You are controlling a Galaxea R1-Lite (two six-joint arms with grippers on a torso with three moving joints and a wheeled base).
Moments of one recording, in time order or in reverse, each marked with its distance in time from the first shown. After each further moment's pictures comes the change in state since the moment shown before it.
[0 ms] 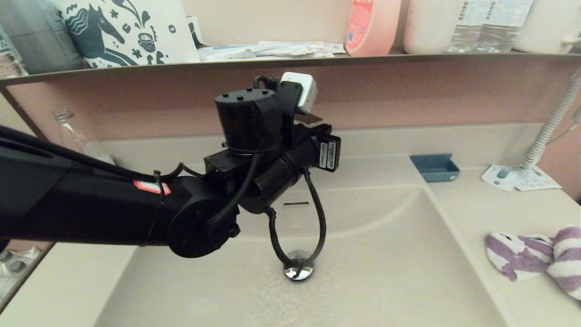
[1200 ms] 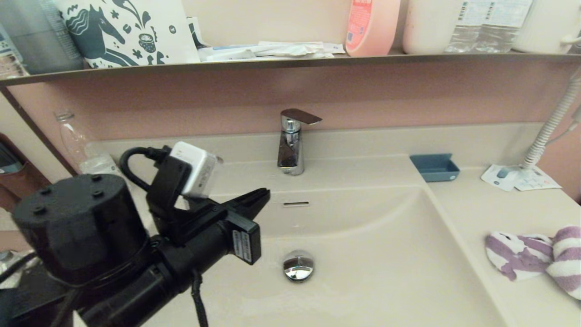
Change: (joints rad) left arm -0.030 -0.452 0.694 -0.117 0.056 -0.034; right arm 0.002 0.000 0.000 0.000 0.000 0.000
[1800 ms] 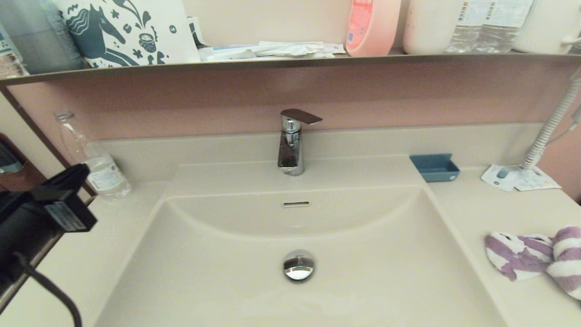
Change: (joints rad) left arm 0.631 -0.386 0.175 0.004 -0.005 0.033; right arm 0.000 0.000 0.000 0.000 0.000 0.000
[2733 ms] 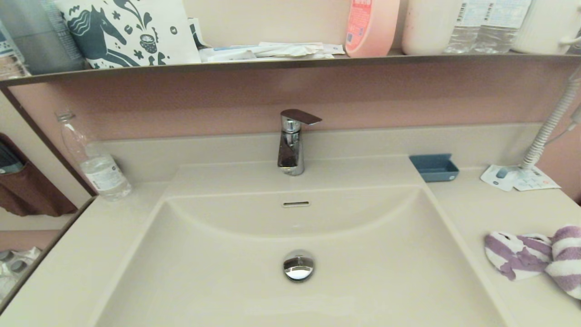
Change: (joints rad) left arm 0.217 -0.817 0.280 0.462 -0.135 -0.086; right arm 0.000 0.000 0.000 0.000 0.000 0.000
